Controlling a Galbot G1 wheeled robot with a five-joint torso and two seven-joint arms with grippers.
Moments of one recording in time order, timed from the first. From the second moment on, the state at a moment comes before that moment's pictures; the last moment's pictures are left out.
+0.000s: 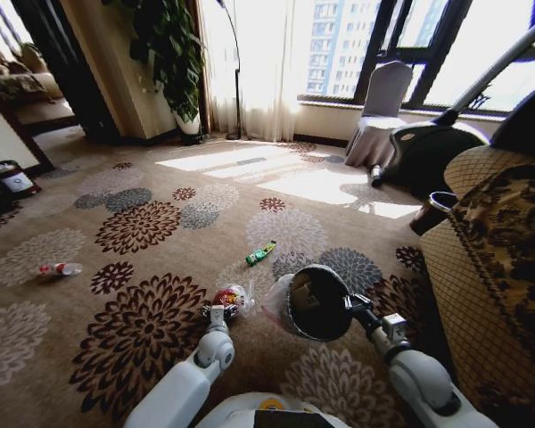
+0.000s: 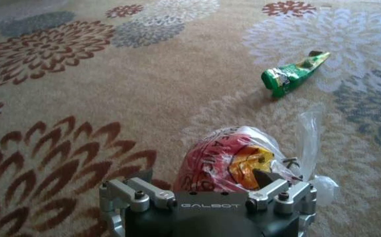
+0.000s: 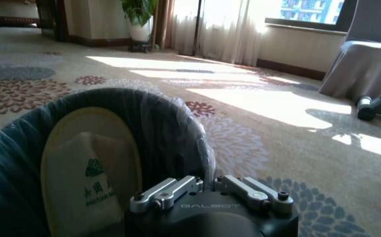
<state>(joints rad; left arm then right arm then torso) 1.14 -1.16 -0.01 -1.60 -0.61 0.31 -0.68 -1.58 0.96 0.50 2.11 0.42 -0.25 0.06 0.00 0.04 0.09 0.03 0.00</state>
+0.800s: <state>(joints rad) 1.05 -1.19 0.01 -1.38 -0.62 0.23 -0.52 -1.58 0.96 0.50 2.11 0.43 -0.25 0.07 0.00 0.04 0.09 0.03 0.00</state>
